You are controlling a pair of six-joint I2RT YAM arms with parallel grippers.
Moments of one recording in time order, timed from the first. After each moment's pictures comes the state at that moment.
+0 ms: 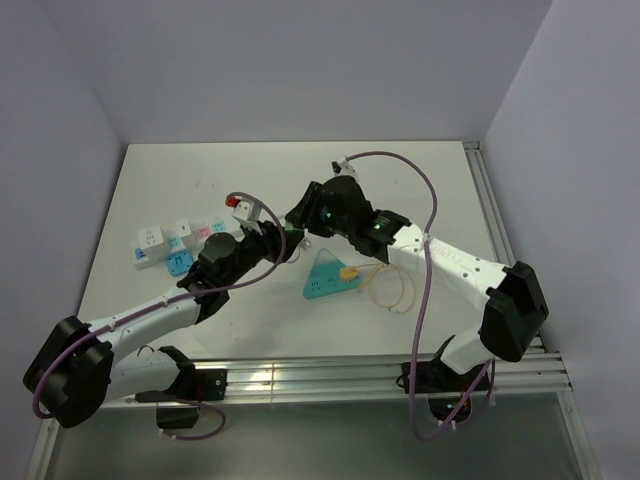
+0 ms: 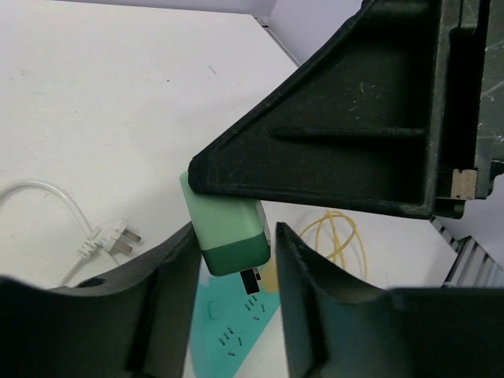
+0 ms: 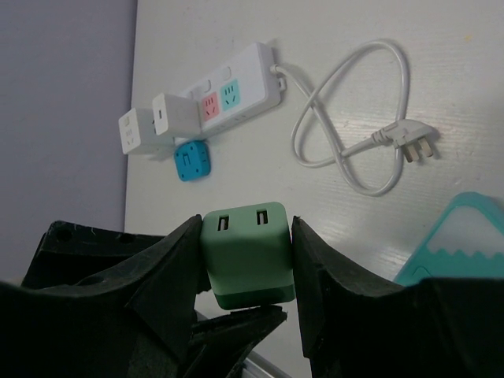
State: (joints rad) left arm -0.68 1.15 0.51 0.61 0.07 -0.47; right arm 0.79 1.48 1.21 -0.24 0.11 0.92
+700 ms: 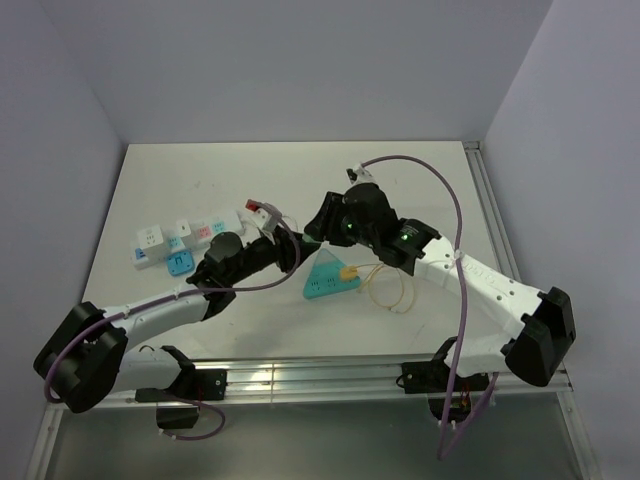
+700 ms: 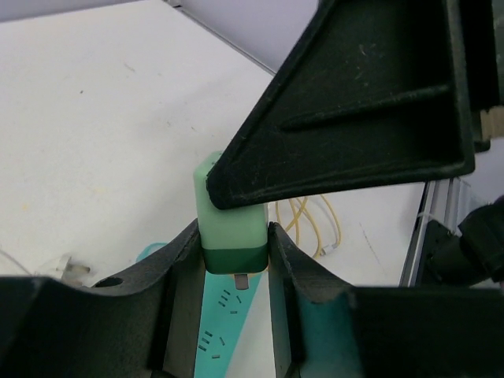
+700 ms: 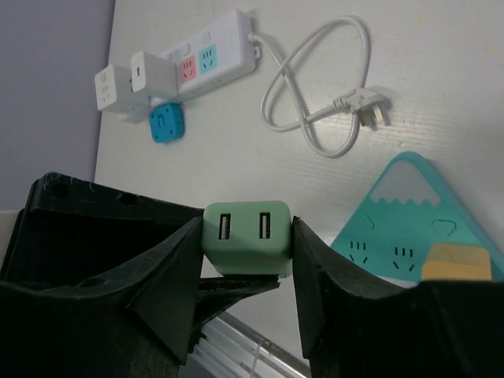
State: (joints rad) left arm -0.69 1.24 0.52 0.73 0.31 -0.35; right arm 0.78 1.31 1.12 -0.36 0.08 0.82
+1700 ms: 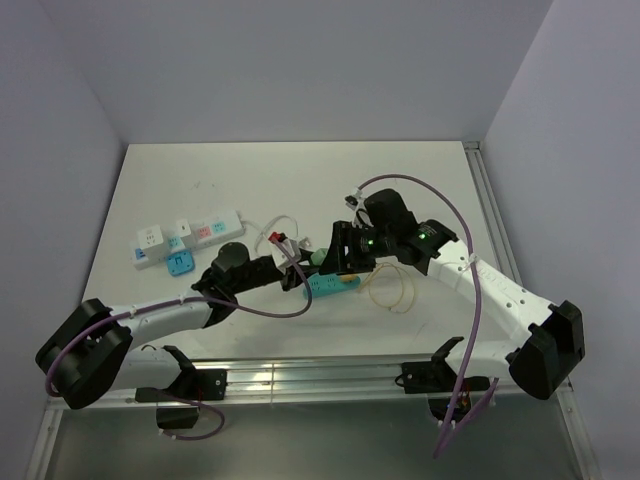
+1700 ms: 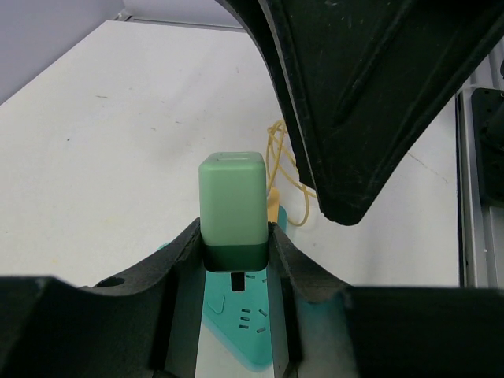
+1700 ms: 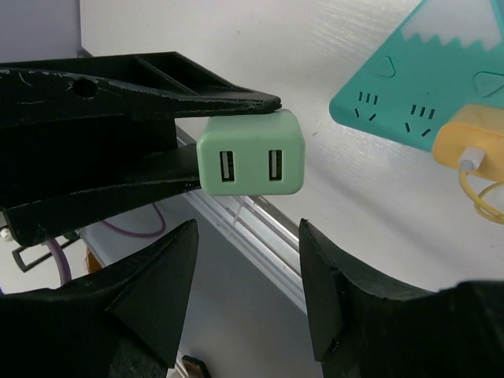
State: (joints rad) left arm -0.76 1.25 0.46 0.76 0.47 0.11; right arm 0.64 1.23 1.05 -0.63 -0.44 0.63
